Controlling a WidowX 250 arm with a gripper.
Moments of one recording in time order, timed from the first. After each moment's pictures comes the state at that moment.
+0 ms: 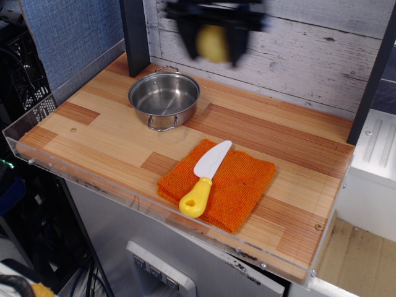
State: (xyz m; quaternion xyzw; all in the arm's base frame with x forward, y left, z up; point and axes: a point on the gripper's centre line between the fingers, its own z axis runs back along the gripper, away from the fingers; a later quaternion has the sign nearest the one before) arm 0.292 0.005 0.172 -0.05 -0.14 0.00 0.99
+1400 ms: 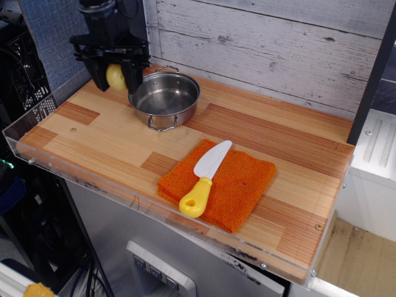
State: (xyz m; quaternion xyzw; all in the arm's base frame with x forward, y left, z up) arm 0.330 0.143 0.064 -0.02 -0.05 0.10 0.99
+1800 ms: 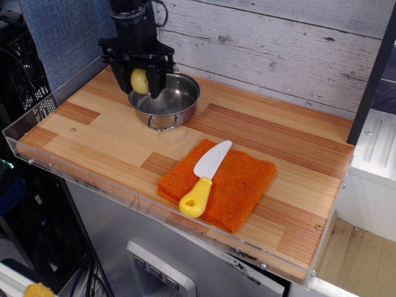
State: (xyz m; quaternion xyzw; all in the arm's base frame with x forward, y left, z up) arm 0.350 0.123 0.054 -0.01 -0.05 0.07 1.00
